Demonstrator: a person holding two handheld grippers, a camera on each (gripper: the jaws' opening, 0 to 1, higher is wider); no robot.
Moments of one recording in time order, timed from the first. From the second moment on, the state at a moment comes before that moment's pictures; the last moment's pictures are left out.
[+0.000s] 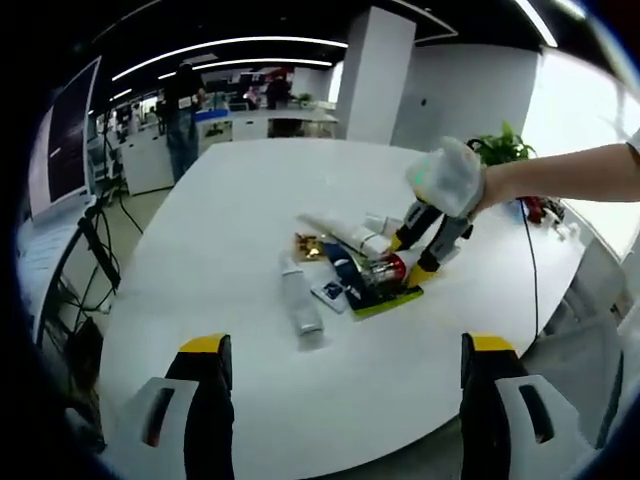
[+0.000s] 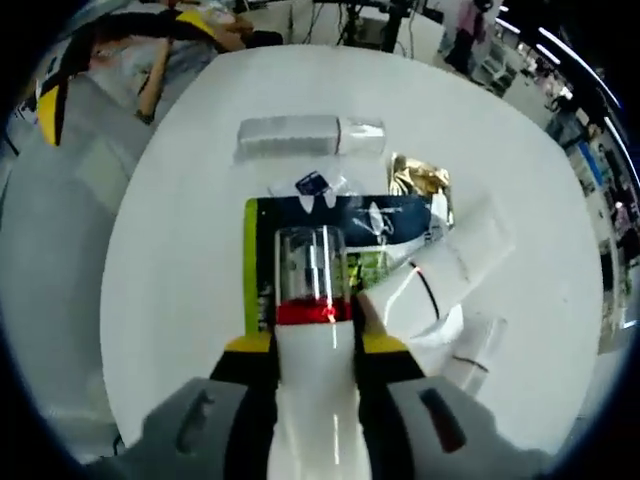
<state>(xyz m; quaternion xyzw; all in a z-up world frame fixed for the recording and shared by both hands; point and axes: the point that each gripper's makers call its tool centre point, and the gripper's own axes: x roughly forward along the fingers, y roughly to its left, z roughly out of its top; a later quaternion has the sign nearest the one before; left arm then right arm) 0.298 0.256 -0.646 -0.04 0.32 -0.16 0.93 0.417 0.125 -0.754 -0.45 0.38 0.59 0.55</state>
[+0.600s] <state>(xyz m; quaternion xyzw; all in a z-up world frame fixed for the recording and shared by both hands) 0.300 0.253 -0.638 -0.02 0.33 -0.16 0.93 0.418 0.121 -0.754 -0.46 0.40 0.58 0.54</state>
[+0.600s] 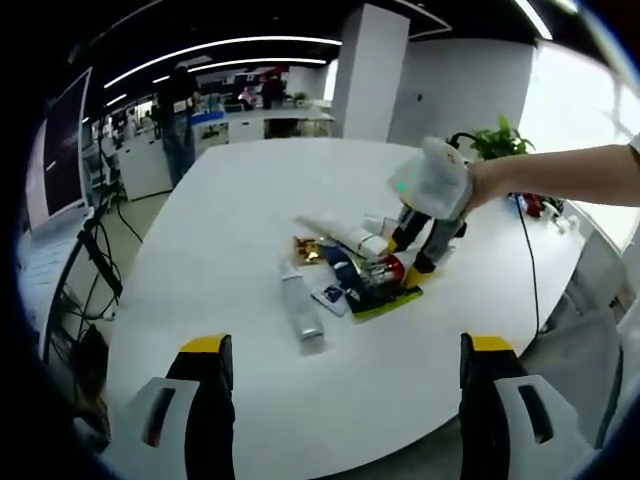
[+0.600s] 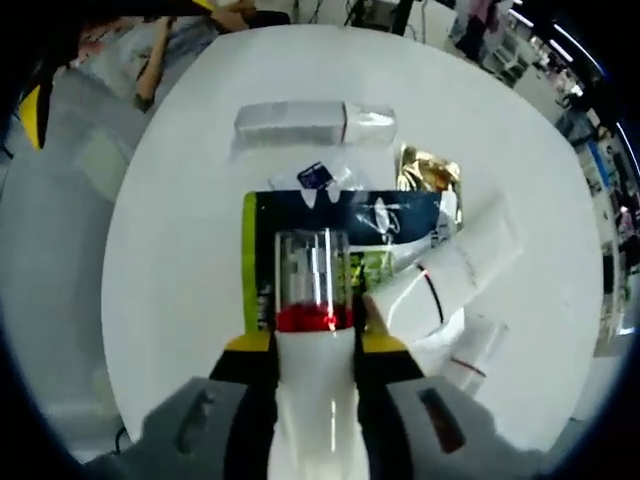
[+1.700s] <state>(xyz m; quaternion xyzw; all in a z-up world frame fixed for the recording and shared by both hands) 0.296 0.218 -0.618 0.02 0.32 -0.20 0.93 0.421 0.092 -0.705 -0.34 0.32 0.57 0.67</state>
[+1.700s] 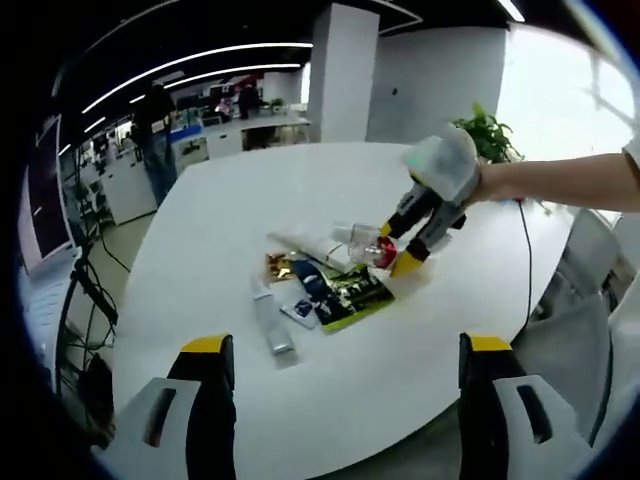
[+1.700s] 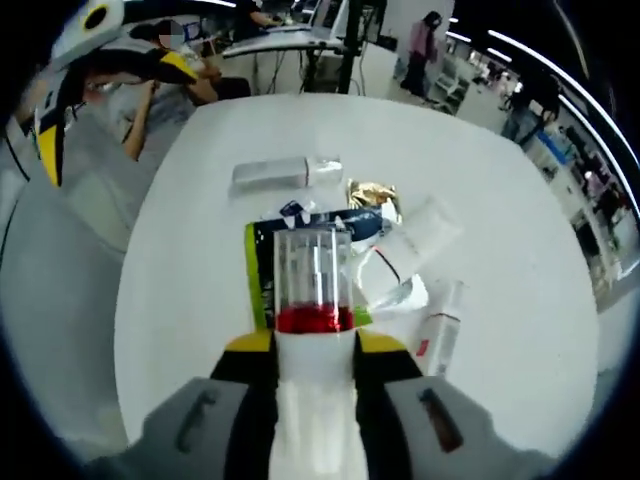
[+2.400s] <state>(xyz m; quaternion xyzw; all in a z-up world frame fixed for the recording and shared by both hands) 0.318 0.152 -0.598 0.05 0.28 -0.28 0.92 0.409 0.050 -0.665 -0.22 0.24 0.57 0.75</state>
